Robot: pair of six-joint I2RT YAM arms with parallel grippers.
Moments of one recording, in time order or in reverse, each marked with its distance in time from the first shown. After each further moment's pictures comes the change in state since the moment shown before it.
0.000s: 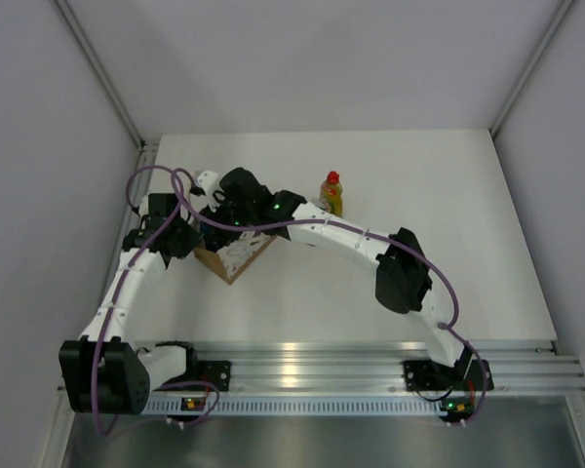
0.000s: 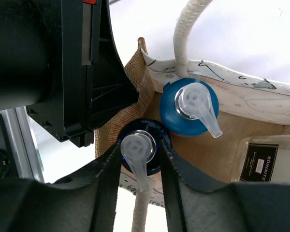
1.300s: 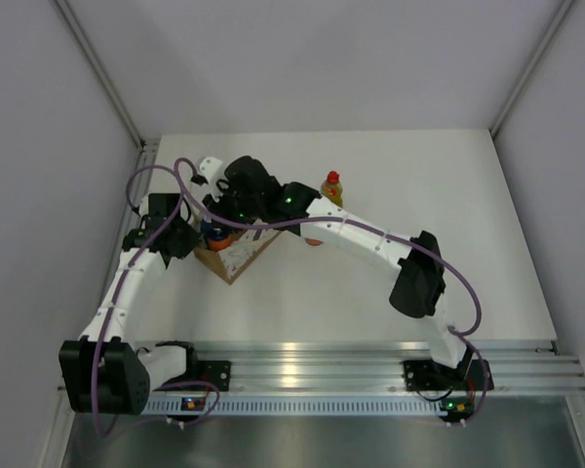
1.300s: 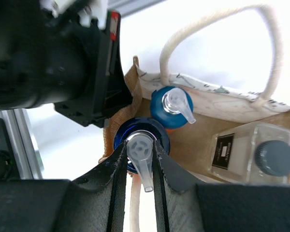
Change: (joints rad) left arm 0.000 -0.001 0.002 -0.005 0.000 0.003; right arm 0.013 -0.098 0.018 -0.060 0.082 -0.048
